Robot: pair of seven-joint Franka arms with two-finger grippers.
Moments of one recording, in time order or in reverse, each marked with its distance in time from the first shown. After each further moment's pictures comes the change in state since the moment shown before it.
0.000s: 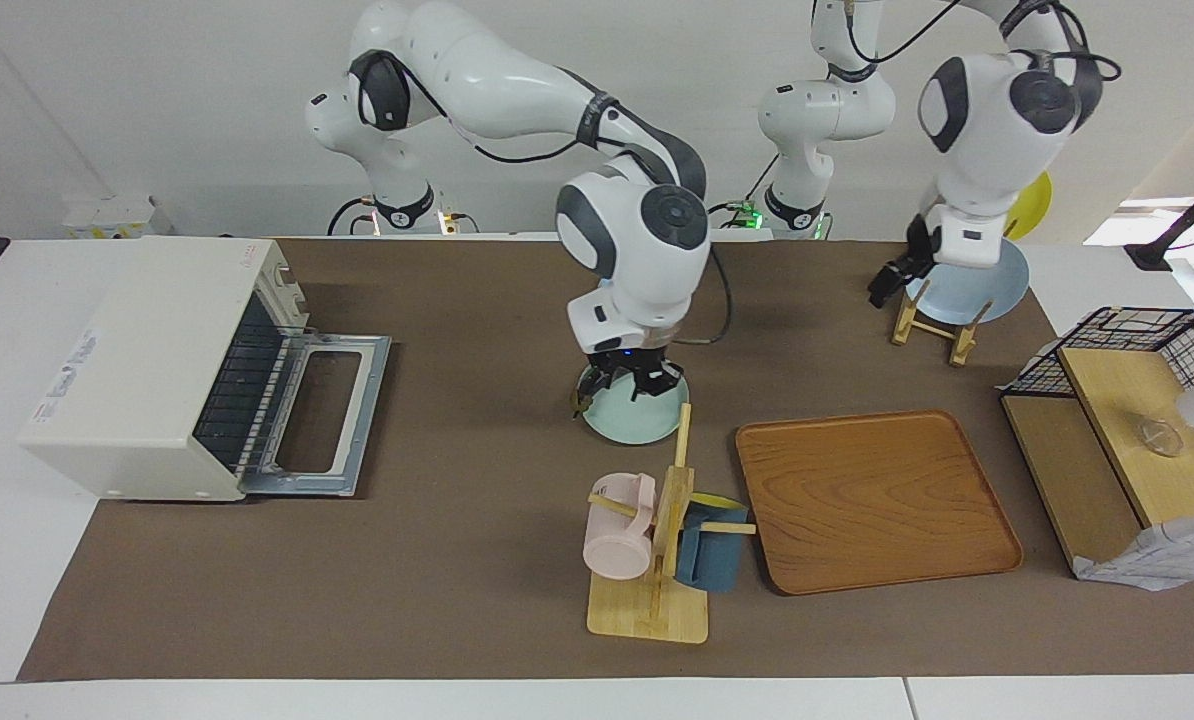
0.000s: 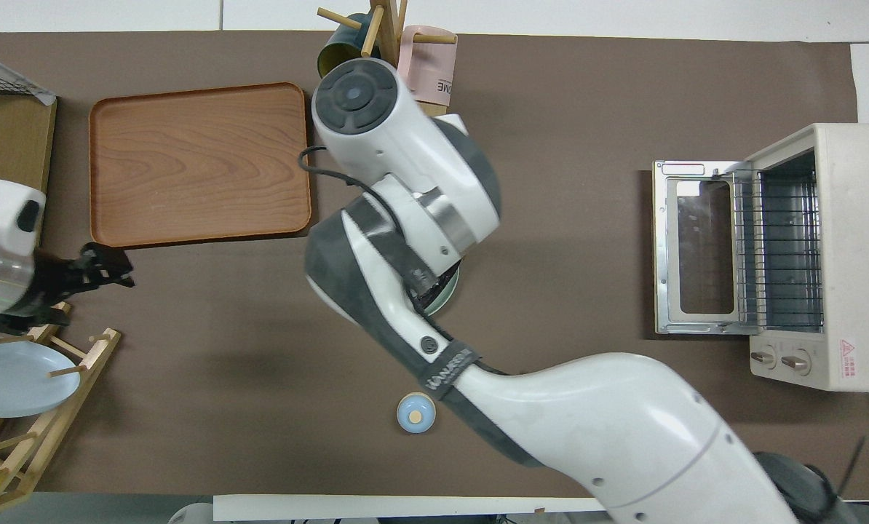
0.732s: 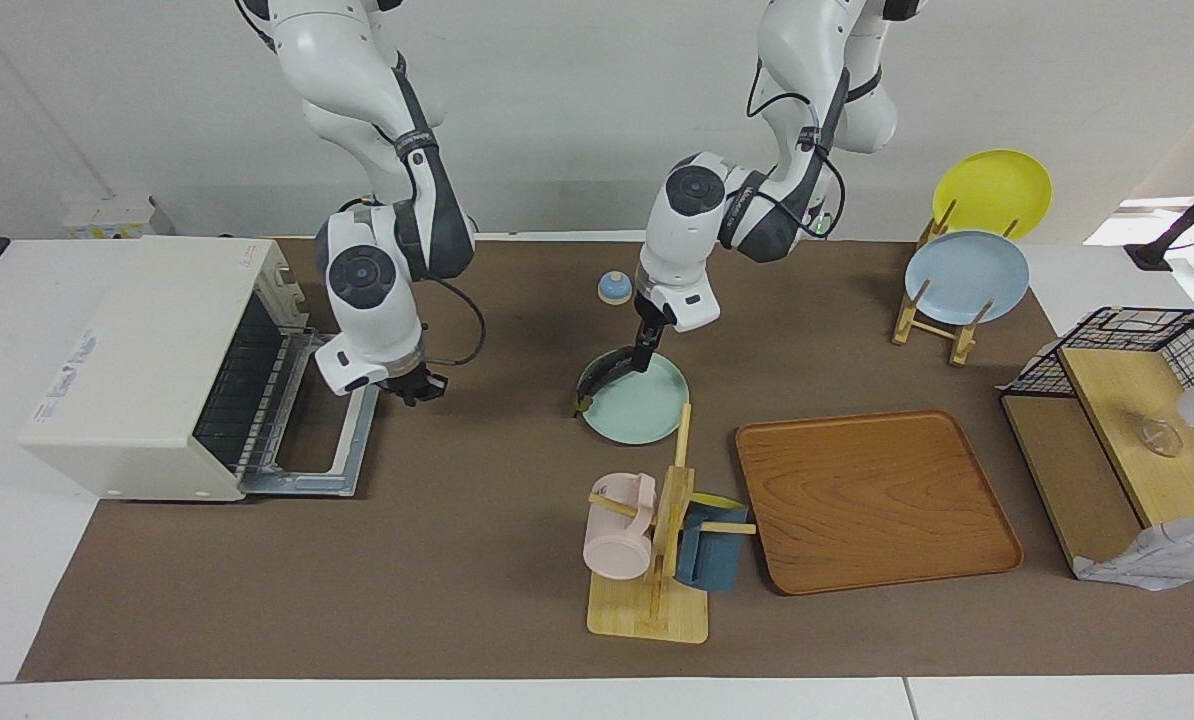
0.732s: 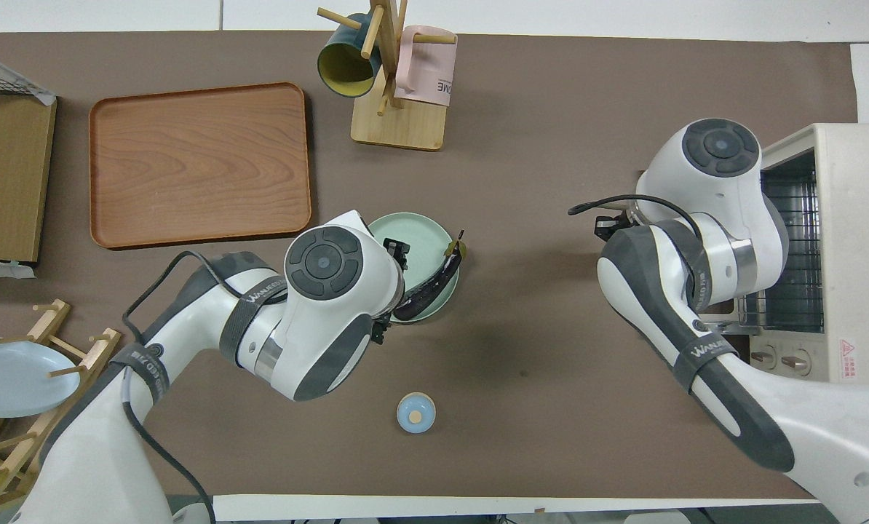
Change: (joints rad) left arm -0.533 0.466 -0.008 0.176 -0.165 0.421 -1.230; right arm -0.415 -0.379 -0.003 -0.886 -0.031 0.458 -0.596
